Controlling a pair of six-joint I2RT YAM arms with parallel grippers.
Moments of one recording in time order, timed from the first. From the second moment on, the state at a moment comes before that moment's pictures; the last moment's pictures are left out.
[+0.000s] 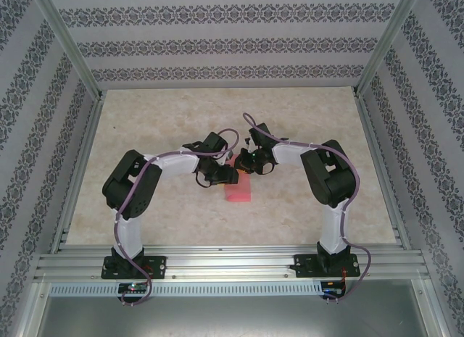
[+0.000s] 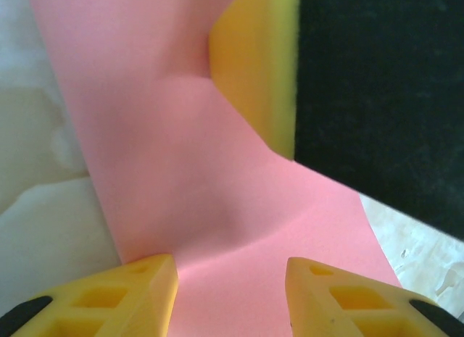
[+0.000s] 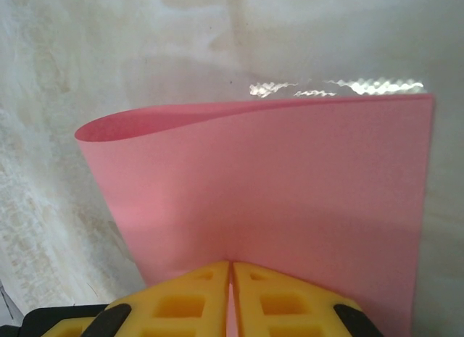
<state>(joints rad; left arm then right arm) -0.62 1.93 1.18 -0.41 0.44 -0.53 0.48 2.01 1.18 -0.26 -0.50 0.70</state>
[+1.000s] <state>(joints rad) -0.69 1.83 1.01 -0.25 0.47 -0.46 0.48 2.02 1.19 -0.27 -0.53 0.68</state>
